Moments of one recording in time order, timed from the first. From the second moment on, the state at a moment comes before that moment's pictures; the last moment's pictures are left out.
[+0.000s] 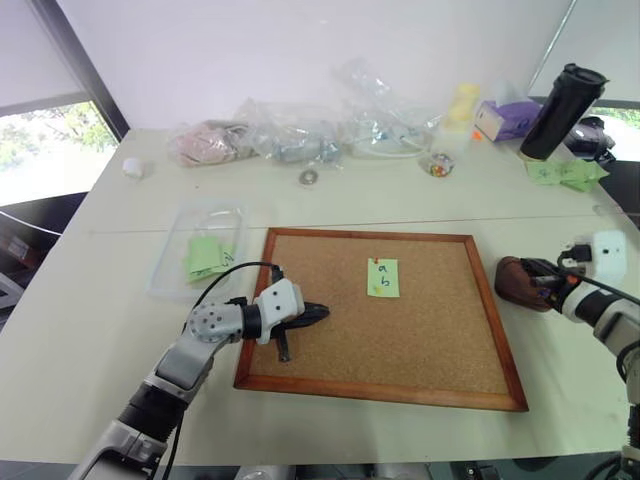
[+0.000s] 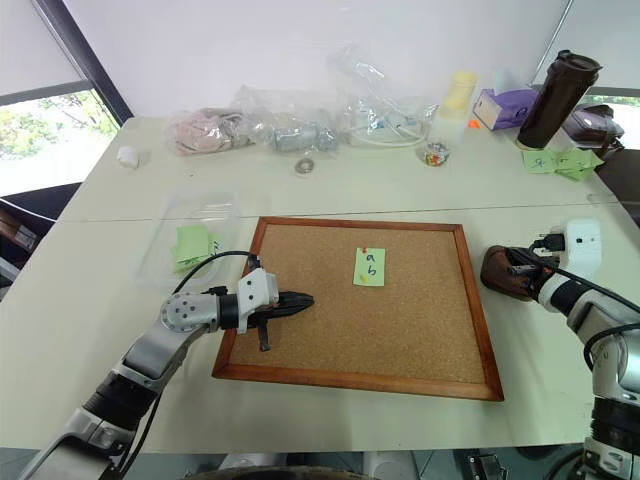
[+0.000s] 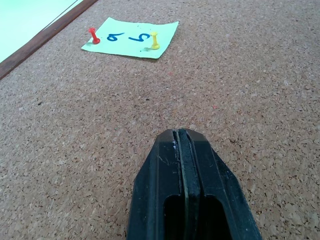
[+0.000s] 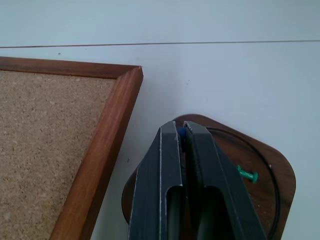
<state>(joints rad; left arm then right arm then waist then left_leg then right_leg) -0.25 0.46 -0.34 0.03 -0.14 0.03 -0.92 -0.09 -0.69 -0.51 -0.04 0.44 0.70 0.56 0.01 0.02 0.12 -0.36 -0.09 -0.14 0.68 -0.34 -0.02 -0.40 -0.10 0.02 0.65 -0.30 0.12</state>
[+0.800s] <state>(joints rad) -0.25 0.46 -0.34 0.04 -0.13 0.02 -0.92 -0.05 -0.68 -0.49 0.00 0.44 0.66 0.60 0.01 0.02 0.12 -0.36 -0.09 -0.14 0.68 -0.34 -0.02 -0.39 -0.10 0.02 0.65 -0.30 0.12</state>
